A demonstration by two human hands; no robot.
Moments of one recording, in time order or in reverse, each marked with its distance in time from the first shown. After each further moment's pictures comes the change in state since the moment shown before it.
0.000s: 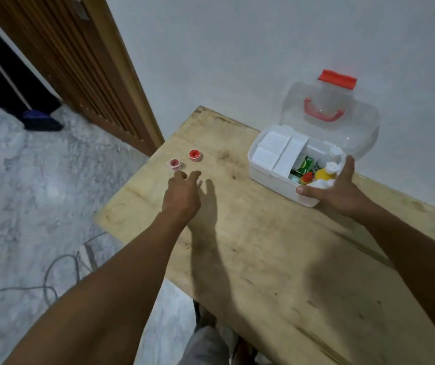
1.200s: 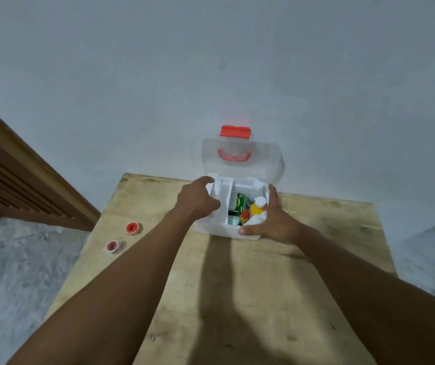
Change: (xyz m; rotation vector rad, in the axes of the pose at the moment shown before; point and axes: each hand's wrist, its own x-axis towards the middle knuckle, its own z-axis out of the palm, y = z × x) left_hand 0.077 0.179 -0.041 -0.202 -0.337 0.269; right_hand 0.003 0.006 0.000 0.115 -0.038 0.086
